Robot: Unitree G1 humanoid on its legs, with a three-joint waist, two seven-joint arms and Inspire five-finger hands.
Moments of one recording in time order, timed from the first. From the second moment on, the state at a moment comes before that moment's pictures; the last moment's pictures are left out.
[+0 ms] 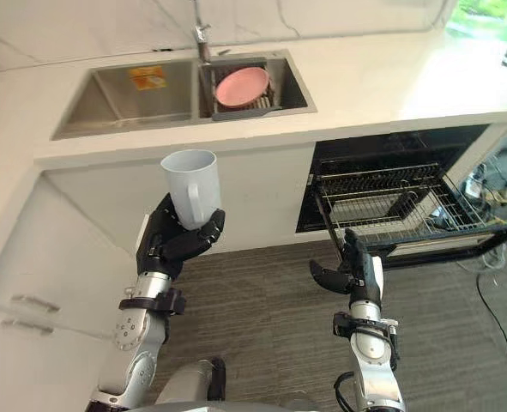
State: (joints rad) left arm 0.15 0.10 -0.20 -0.19 -0.31 -0.18 0.12; right arm 0.14 -0.14 -0.09 0.18 0.04 -0.14 -0.16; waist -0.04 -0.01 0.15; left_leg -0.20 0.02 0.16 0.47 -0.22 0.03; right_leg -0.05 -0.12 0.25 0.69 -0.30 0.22
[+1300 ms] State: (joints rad) left arm -0.06 0.11 -0.15 -0.01 -0.25 -0.20 0.20; right arm 0.20 -0.14 0.15 -0.27 0.45 -0.20 0.05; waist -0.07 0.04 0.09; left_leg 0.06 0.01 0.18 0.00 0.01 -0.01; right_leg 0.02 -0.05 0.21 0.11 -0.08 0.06
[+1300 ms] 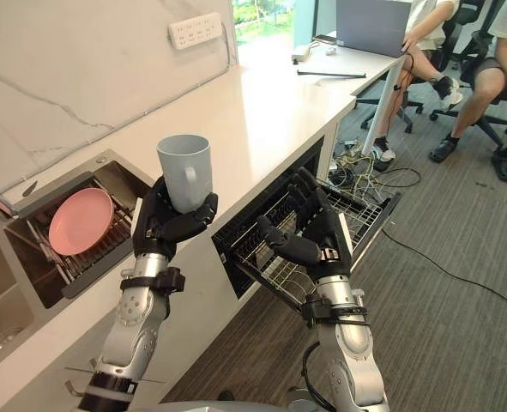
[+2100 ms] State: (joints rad) left arm -0.07 0.10 -0.38 0.02 -0.23 -0.20 0.11; right arm 0.08 -0.16 0.24 -0.17 0.49 -0.20 0.05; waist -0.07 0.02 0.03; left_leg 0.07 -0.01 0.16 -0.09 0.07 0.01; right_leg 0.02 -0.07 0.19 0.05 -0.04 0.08
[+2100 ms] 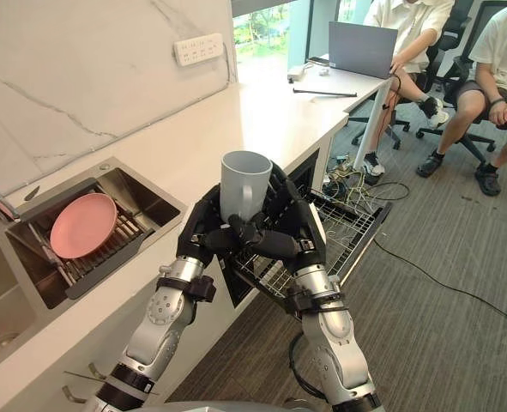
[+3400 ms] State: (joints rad) left arm 0.09 0.07 -0.30 0.08 -0.28 -0.19 0.08; right arm 0.03 -0.07 -0.02 -0.13 0.44 -0.20 -0.04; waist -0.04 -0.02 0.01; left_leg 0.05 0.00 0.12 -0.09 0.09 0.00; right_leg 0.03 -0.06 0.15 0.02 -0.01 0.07
